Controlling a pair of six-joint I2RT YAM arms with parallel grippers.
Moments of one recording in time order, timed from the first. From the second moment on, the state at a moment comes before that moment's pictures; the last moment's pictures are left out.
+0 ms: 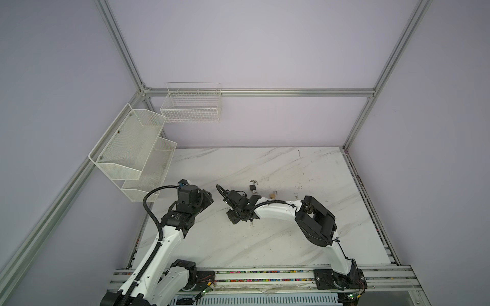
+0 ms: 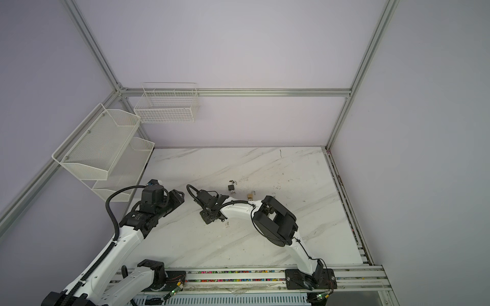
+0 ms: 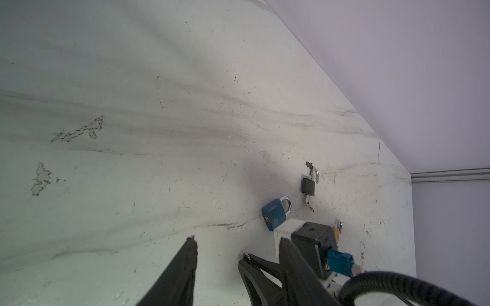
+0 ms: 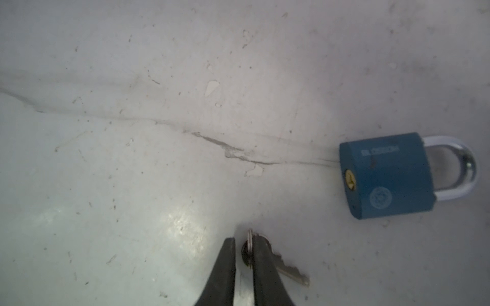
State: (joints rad) left arm -0.16 0.93 0.69 -0.44 -0.03 -0.80; right arm 1.07 2.17 1.57 -0.43 0.10 0.32
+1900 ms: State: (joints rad) left arm -0.25 0.81 0.36 0.32 0.25 -0.68; right arm 0.96 1.66 1.60 -0.51 0.06 0.62
